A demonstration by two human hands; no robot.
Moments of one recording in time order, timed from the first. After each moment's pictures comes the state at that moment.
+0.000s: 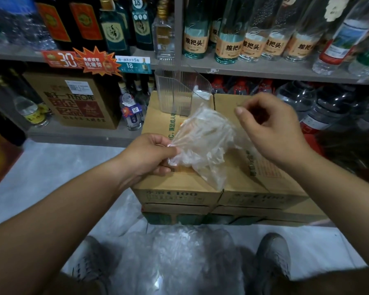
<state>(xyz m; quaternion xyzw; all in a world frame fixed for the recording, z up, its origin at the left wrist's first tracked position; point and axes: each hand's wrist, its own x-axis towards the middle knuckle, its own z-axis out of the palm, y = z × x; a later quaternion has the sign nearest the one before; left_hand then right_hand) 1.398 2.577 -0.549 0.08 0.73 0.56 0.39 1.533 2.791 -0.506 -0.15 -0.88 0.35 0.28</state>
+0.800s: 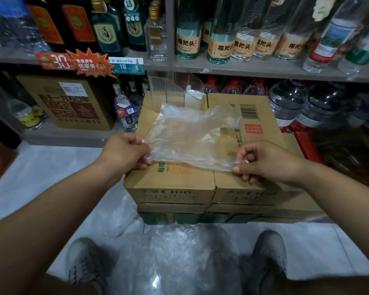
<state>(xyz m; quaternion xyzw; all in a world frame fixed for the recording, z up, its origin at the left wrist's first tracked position) 1.386 2.556 -0.556 0.05 0.77 0.56 0.28 1.573 2.818 -0.542 -0.24 -0.80 0.54 -0.12</state>
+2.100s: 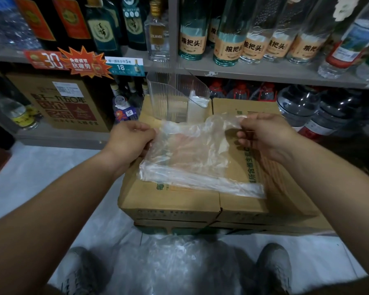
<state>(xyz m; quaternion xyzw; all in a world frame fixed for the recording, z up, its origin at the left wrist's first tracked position) 1.337 2.599 -0.564 0.06 0.78 0.58 0.22 1.476 2.847 -0.537 -0.40 -0.63 0.65 0.12</state>
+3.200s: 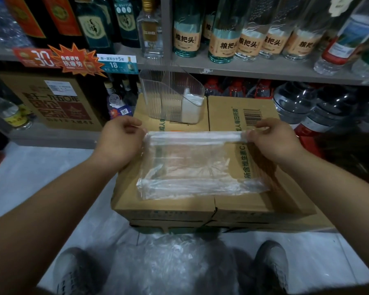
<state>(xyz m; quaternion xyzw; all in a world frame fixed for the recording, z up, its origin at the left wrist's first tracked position) 1.330 2.595 -0.575 0.11 0.84 0.51 0.13 1.507 2.865 -0.552 -0.44 -0.82 0.35 0.09</state>
